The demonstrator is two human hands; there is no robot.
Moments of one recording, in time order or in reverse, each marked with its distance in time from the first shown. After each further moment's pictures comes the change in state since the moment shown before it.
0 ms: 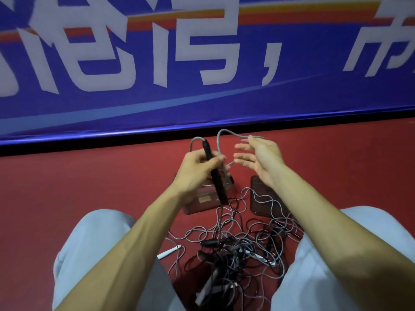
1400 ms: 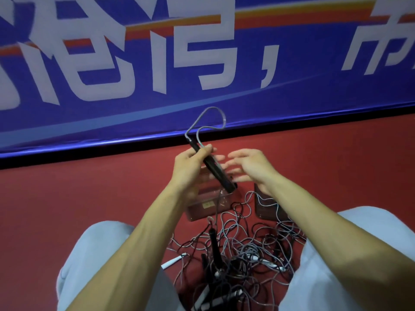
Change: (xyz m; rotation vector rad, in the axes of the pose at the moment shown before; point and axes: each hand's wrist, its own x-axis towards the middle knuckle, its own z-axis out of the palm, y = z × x) left_hand 0.014 0.013 -0.007 -0.289 0.130 -0.086; right_hand 0.002 0.017 0.012 -0.394 -0.130 0.044
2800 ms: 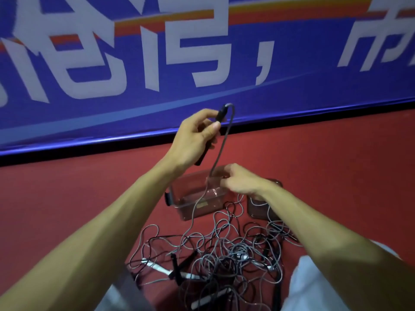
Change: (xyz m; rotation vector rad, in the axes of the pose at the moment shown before) left_hand 0.028 0.063 0.041 0.578 -0.260 0.462; right_hand 0.010 -0.007 -0.017 -0.465 -0.348 -0.159
